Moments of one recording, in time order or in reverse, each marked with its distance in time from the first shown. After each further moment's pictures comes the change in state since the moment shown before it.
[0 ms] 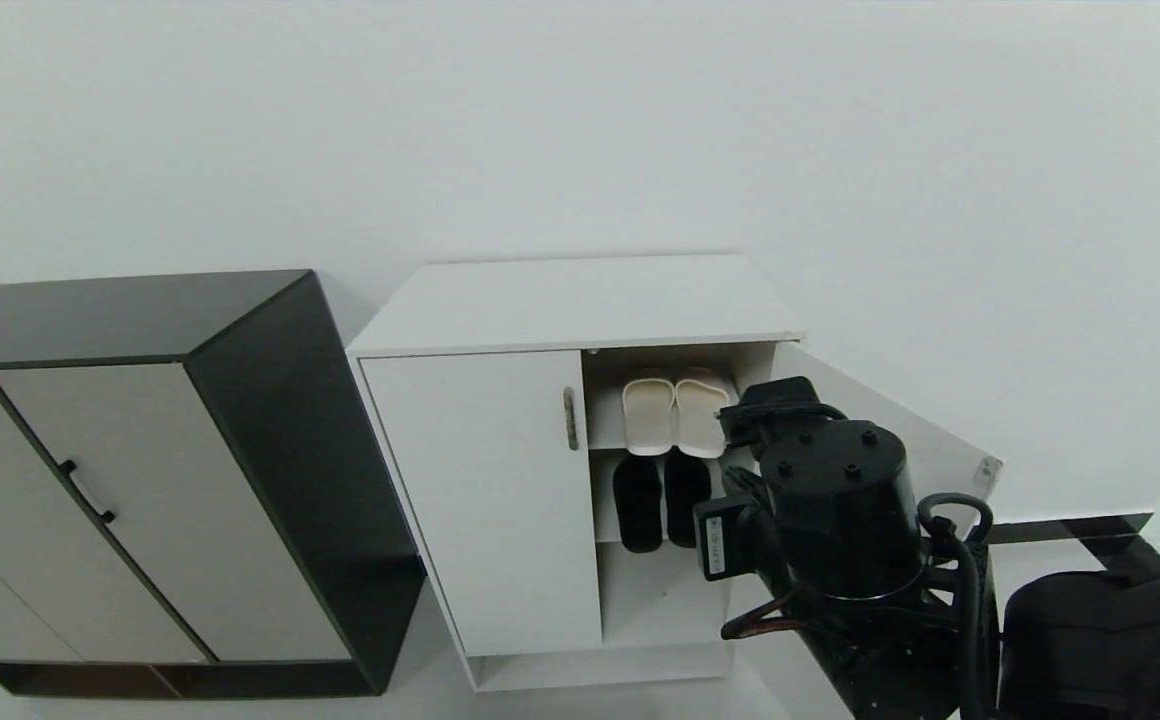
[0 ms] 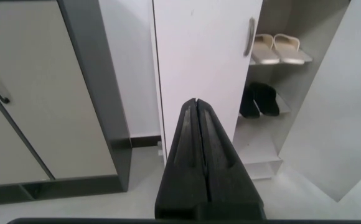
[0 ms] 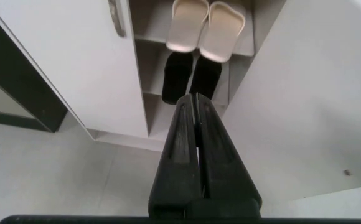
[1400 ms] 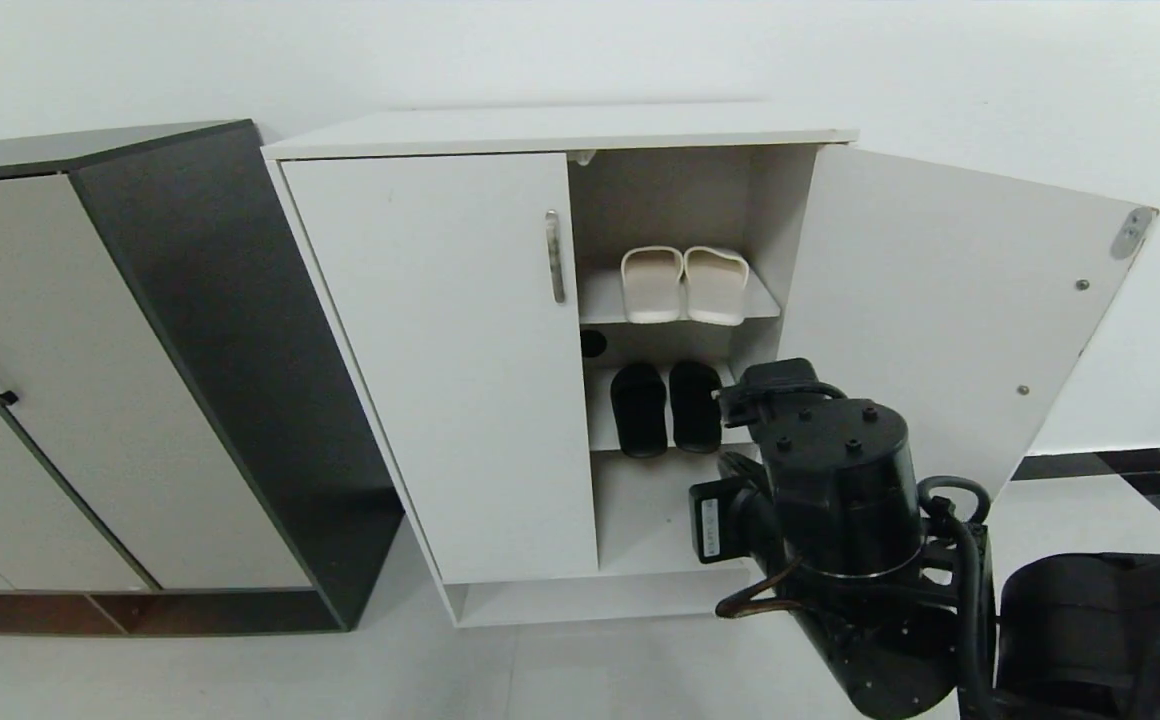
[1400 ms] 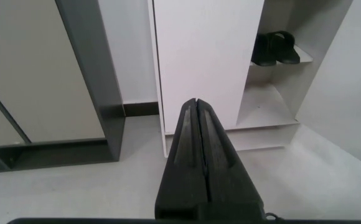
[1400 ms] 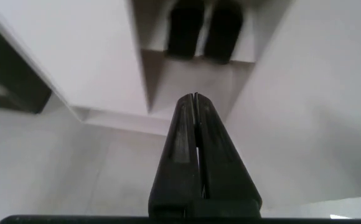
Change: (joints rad) left arm 0.000 0.000 0.000 0.001 0.000 0.000; right arm 0.006 -0.011 -0.039 0.018 -0.003 0.002
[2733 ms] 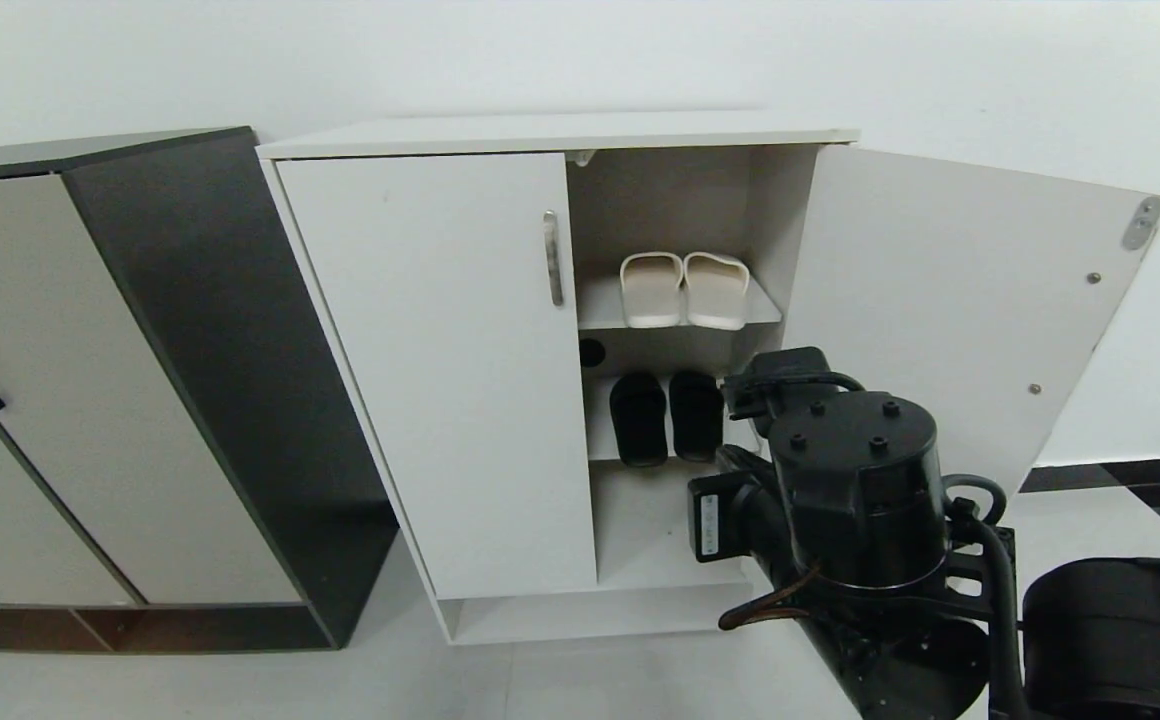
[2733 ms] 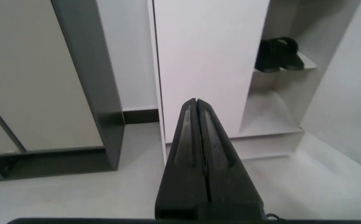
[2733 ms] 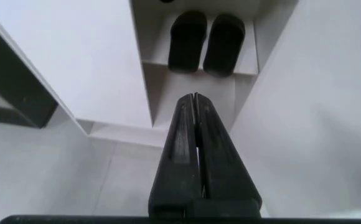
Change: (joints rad) left arm 0.000 0.000 0.000 -0.001 0.002 -0.001; right arm 0.027 -0.024 -0.014 0.017 -0.030 0.012
